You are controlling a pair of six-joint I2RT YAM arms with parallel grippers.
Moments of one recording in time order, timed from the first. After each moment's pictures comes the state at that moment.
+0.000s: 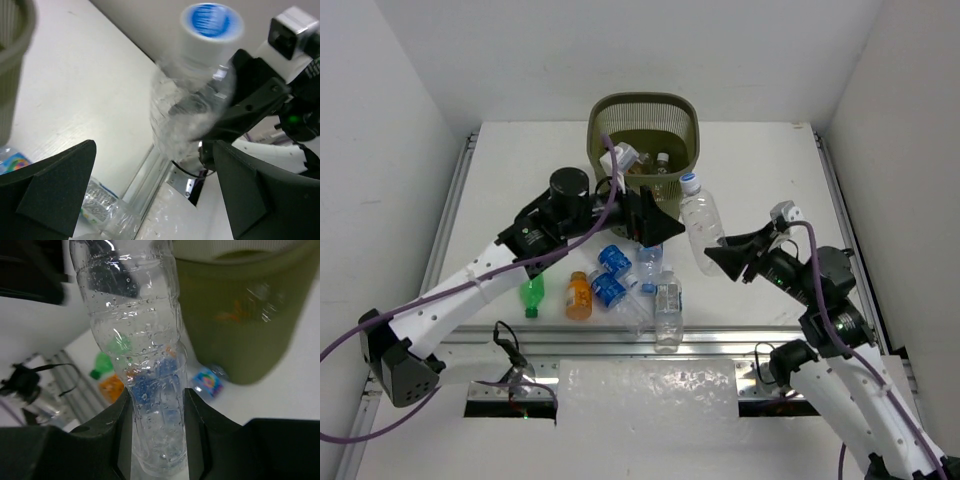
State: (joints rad) left arm -0.72 1.18 1.17 -0.14 0.34 -0.52; right arm 0.37 0.50 0.57 -0.14 -0.37 0.26
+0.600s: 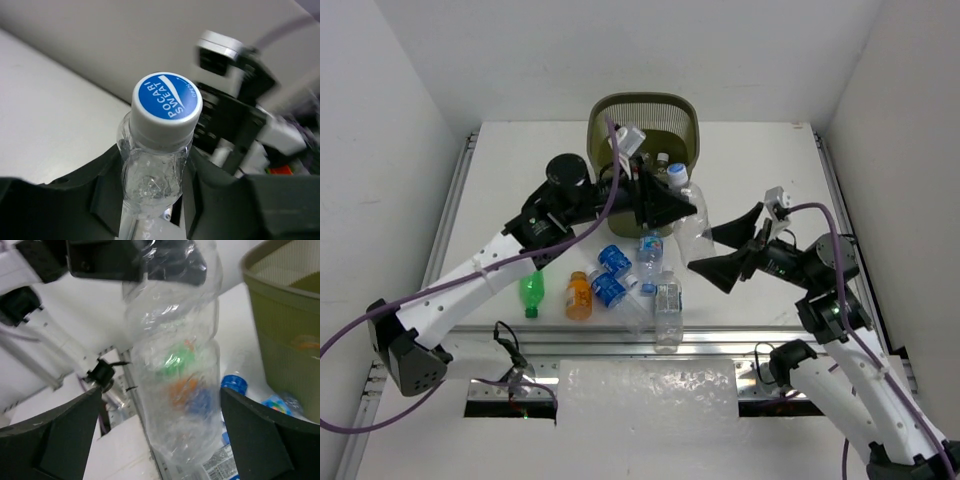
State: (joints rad) left arm -0.74 1.24 1.22 0.13 0.58 -0.57; right arm 0.37 0.61 0.63 0.12 -0.79 0.46
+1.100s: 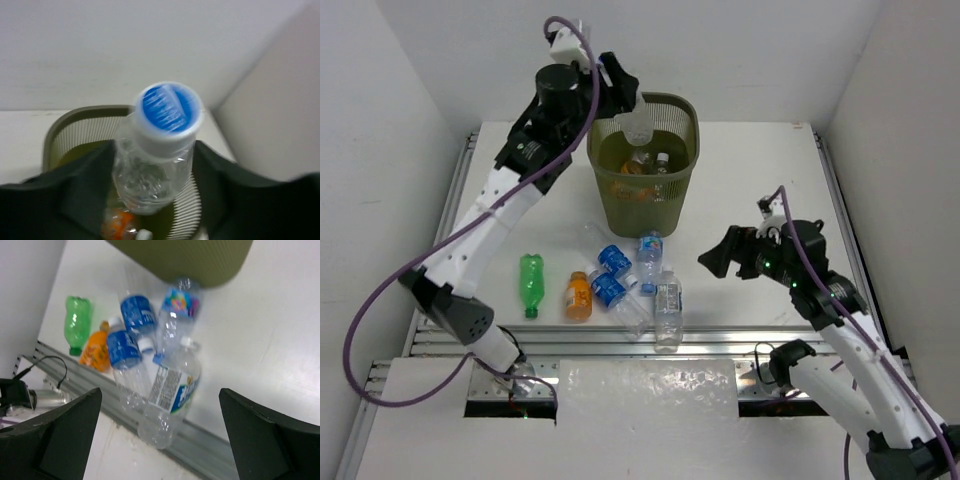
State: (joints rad) left arm -0.54 1.56 1.88 -0.30 -0.21 -0.40; right arm 0.37 0.69 0.74 -0.50 -0.27 0.45
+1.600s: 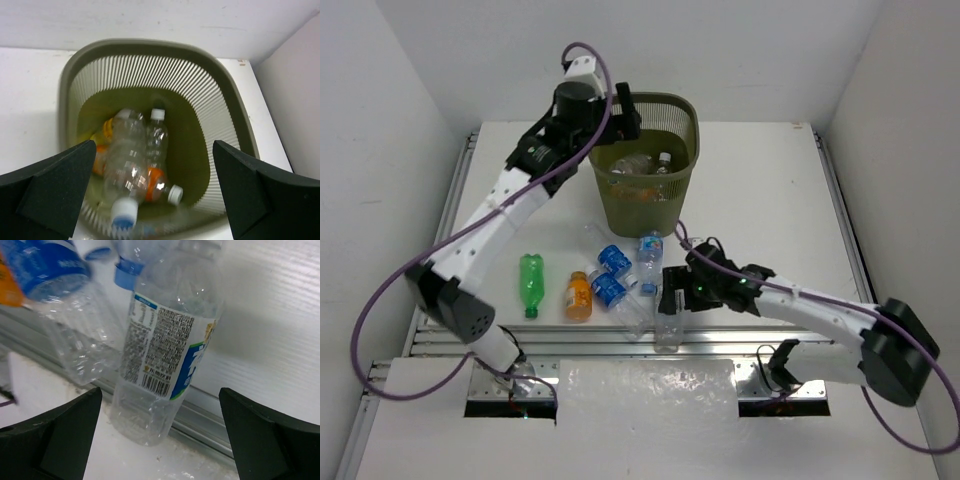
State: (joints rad) left arm -0.51 1.64 1.84 -0.48 -0.25 -0.41; right arm 0.81 1.16 0.60 -0.37 -0.07 0.66
